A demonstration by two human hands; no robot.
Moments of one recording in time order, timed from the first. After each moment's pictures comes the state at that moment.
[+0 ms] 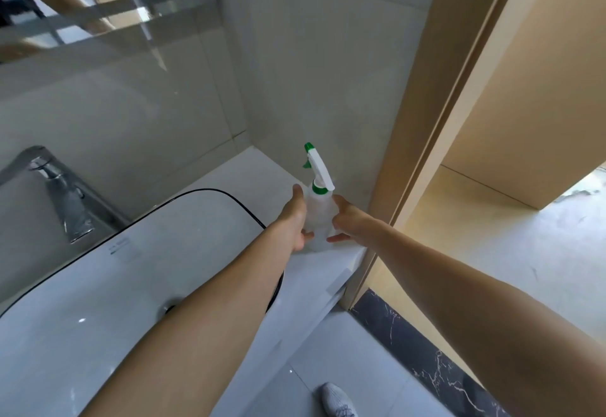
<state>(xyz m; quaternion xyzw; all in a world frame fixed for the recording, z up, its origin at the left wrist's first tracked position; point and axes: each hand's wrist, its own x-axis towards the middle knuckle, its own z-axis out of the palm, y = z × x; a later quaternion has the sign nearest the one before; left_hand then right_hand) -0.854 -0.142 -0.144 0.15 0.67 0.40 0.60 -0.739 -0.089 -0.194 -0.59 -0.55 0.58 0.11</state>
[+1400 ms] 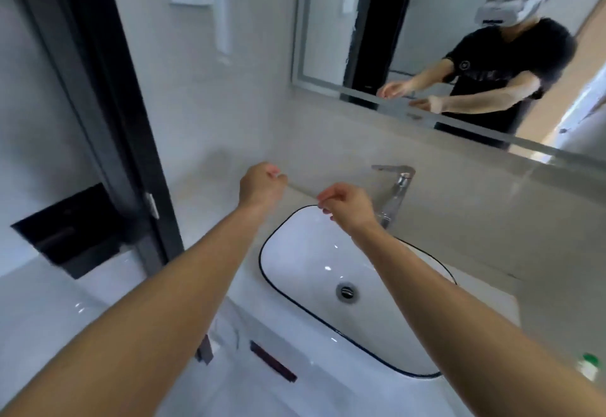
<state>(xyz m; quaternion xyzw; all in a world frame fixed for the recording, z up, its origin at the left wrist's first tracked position) -1.019 -0.498 -0.006 -0.09 0.84 0.53 -0.09 -0.987 -0.325 -0.008 -0.03 -0.86 0.52 0.02</state>
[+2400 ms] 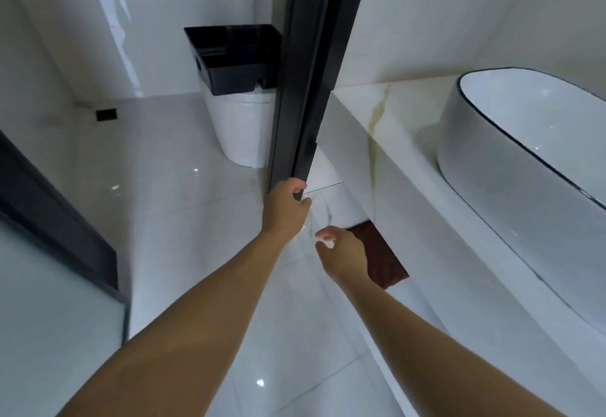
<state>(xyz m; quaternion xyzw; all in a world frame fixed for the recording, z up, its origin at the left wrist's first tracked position) -0.812 -0.621 -0.437 -0.29 0.81 0.50 -0.14 -0.826 -0.478 -0.449 0.17 -0.93 0.29 -0.15</state>
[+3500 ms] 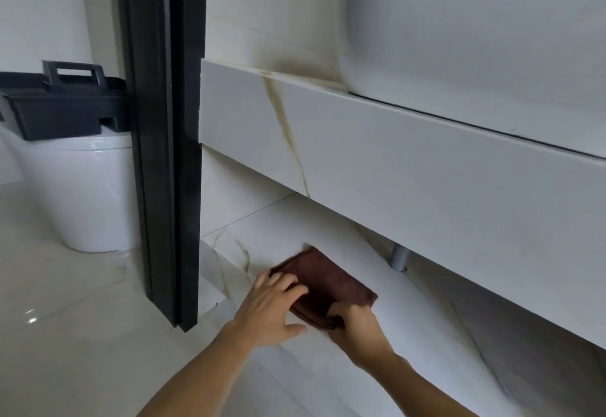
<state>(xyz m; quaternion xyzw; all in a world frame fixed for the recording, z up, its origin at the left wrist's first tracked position) -0.920 -0.542 -0.739 0.25 0.96 0.10 -0.11 -0.886 -0.335 -0.693 0.14 -0.98 0.16 -0.01</state>
